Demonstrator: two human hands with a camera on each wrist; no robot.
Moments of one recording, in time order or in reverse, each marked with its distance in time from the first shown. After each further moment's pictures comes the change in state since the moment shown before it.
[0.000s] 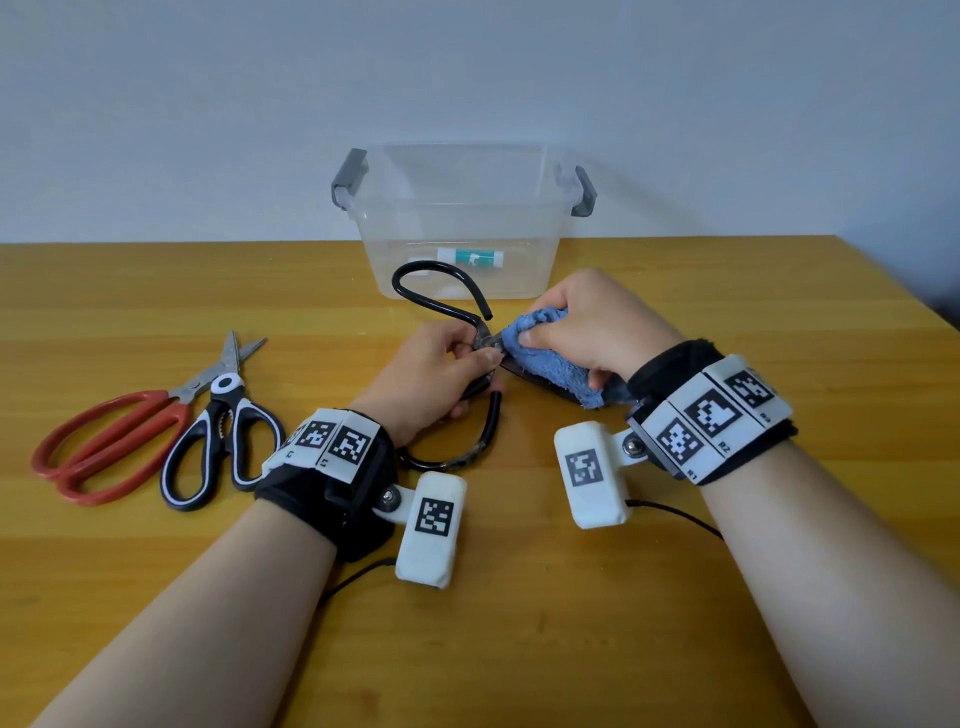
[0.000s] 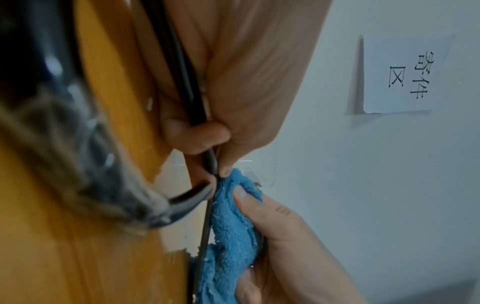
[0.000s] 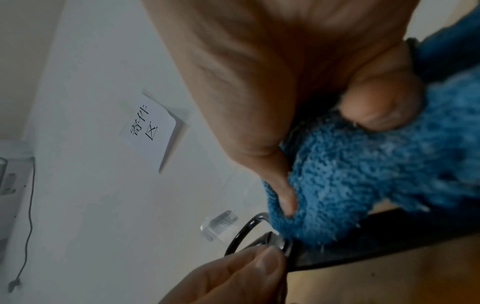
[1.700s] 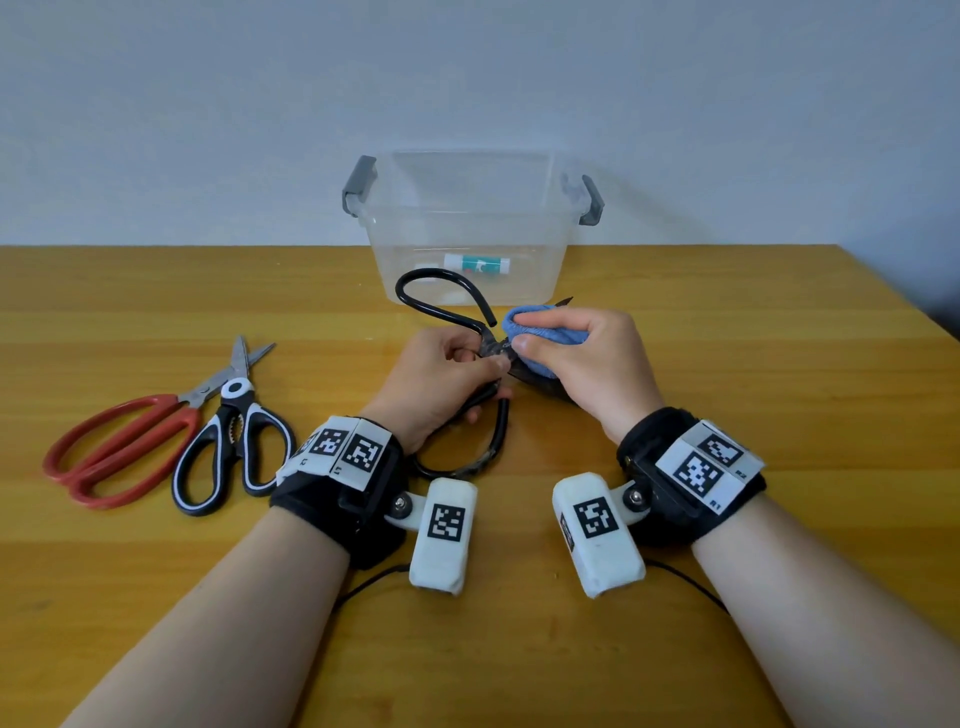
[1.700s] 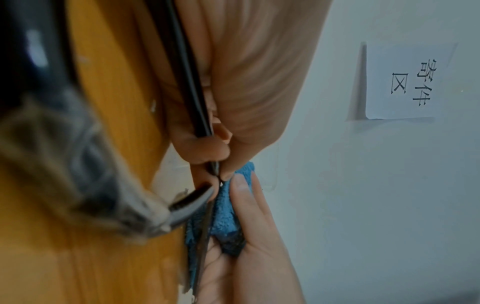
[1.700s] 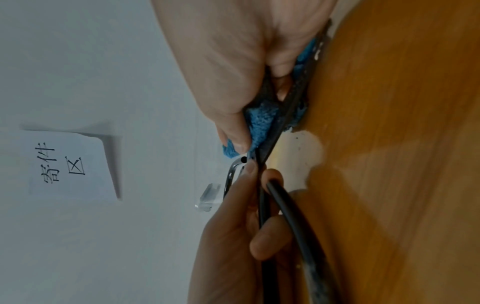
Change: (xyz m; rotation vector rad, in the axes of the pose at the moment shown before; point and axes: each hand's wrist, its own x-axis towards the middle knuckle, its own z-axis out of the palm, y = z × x) left_hand 0.000 -0.004 -0.001 -0.066 0.045 -0.004; right_hand -0.006 0.026 0.047 0.573 0.323 -0.188
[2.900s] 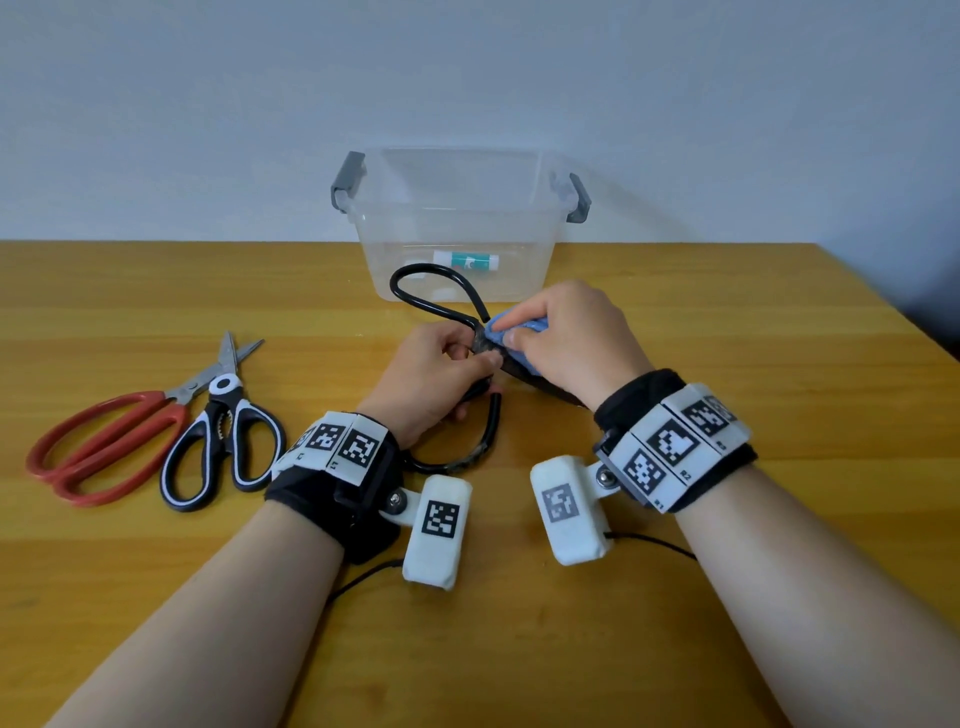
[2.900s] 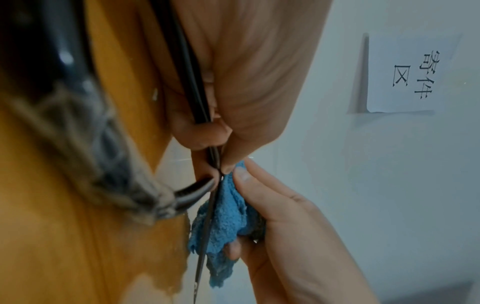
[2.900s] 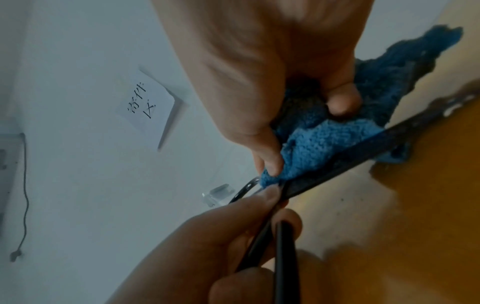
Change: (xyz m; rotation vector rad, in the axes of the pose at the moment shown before) left_hand -0.005 0.007 0.005 0.091 0.006 0.043; right_hand 0.010 -0.034 -0.002 -0.531 -0.121 0.004
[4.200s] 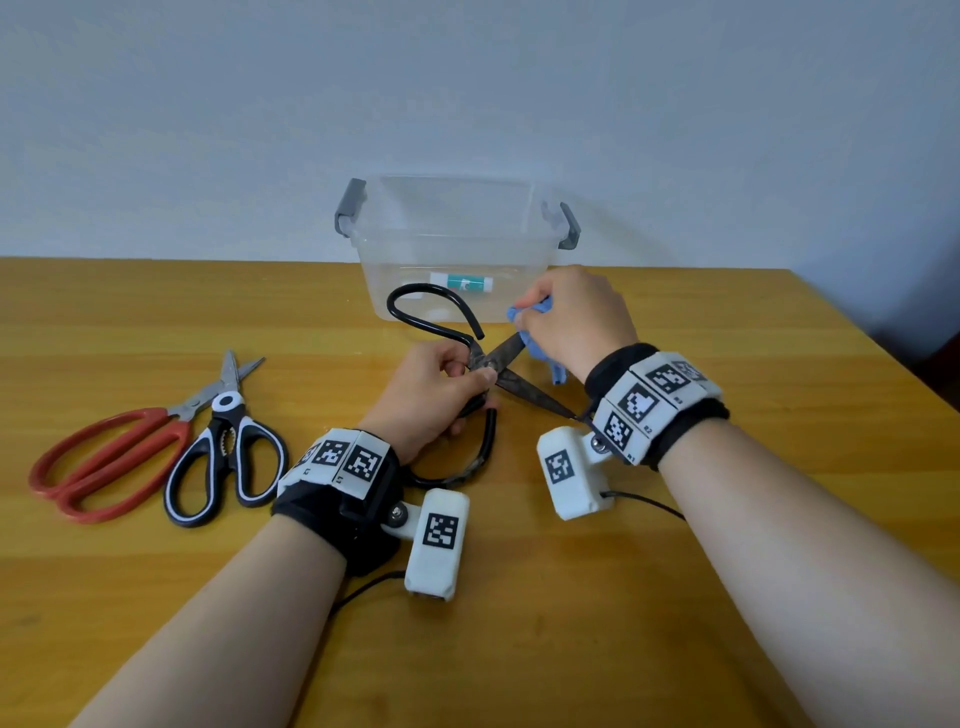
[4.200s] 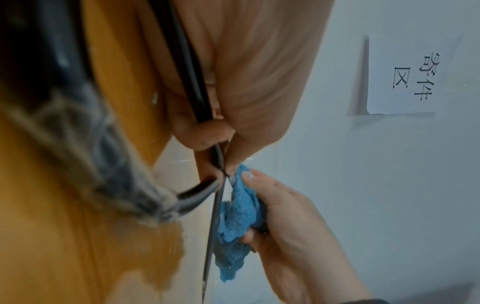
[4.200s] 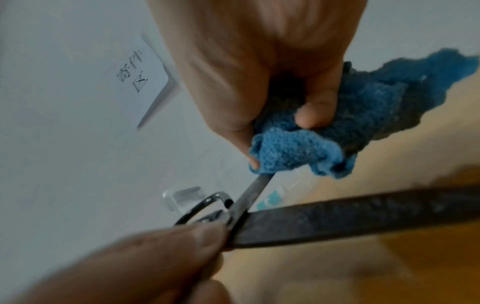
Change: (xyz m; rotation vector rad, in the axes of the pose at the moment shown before) left_hand 0.005 -0.006 -0.001 -0.108 0.001 -0.031; right_hand 0.027 -0.009 -0.016 -0.123 0.086 0.060
